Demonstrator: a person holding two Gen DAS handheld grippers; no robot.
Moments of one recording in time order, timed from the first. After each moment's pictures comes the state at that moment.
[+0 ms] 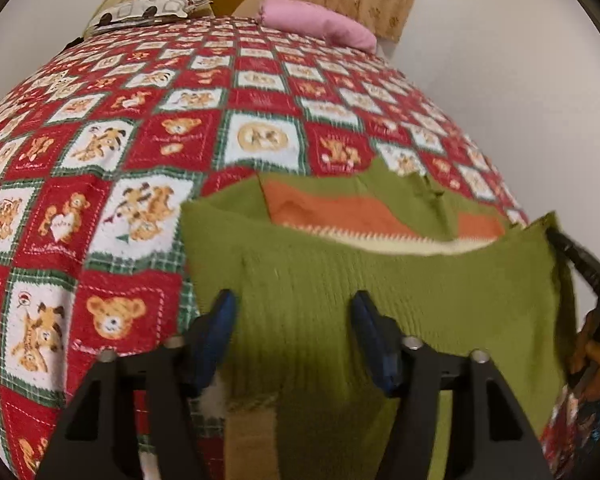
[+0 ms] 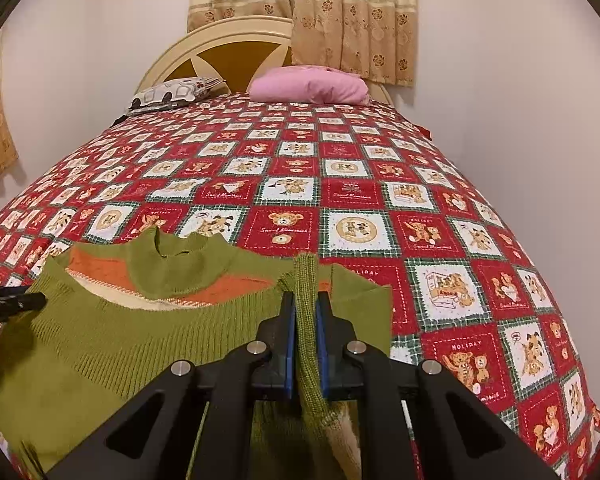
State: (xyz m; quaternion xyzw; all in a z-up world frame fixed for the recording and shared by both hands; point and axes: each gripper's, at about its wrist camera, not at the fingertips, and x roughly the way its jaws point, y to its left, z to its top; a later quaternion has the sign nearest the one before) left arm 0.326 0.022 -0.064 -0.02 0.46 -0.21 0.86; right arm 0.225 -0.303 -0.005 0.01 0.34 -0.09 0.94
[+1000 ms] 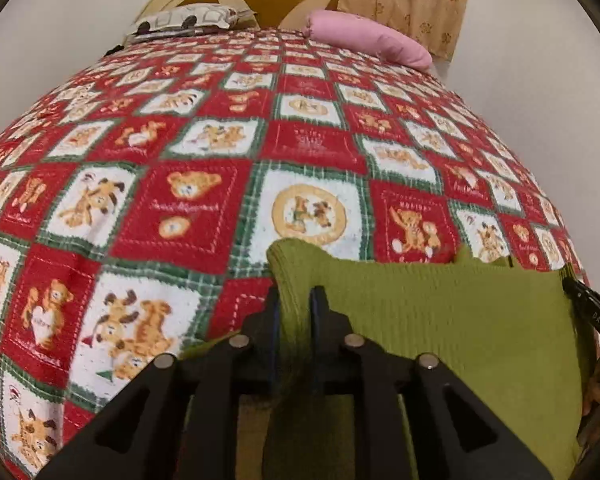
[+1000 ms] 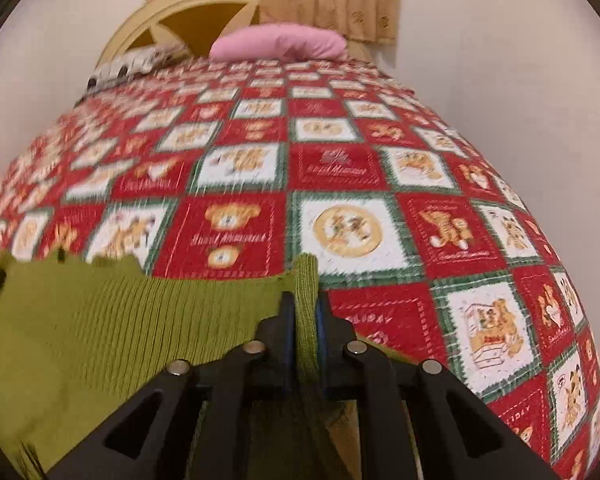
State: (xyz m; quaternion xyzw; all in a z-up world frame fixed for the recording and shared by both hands) left arm 0.416 -0.004 -0.075 -0.03 0.44 -0.11 0.89; right arm 0.336 -0.343 -0.058 0.04 0.40 -0.14 0.91
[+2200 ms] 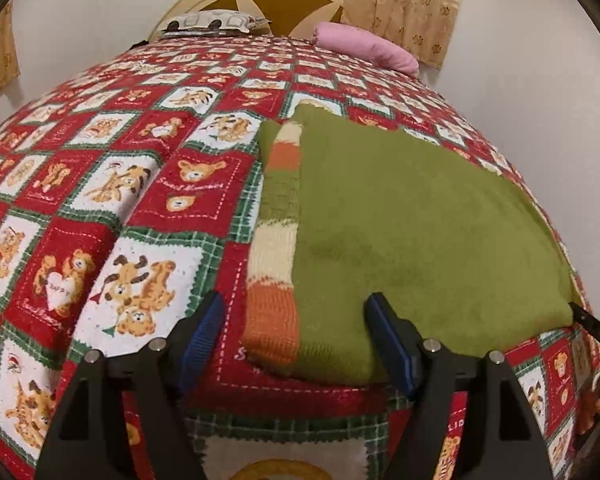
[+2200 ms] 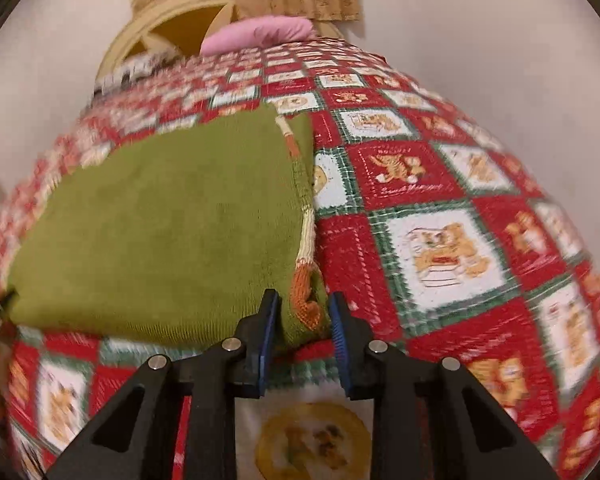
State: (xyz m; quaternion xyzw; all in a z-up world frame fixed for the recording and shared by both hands) left arm 0.217 0.050 -0.080 -0.04 0.42 -0.11 0.90; right arm 0.096 -0.315 -0.064 0.08 0.42 -0.15 0.89
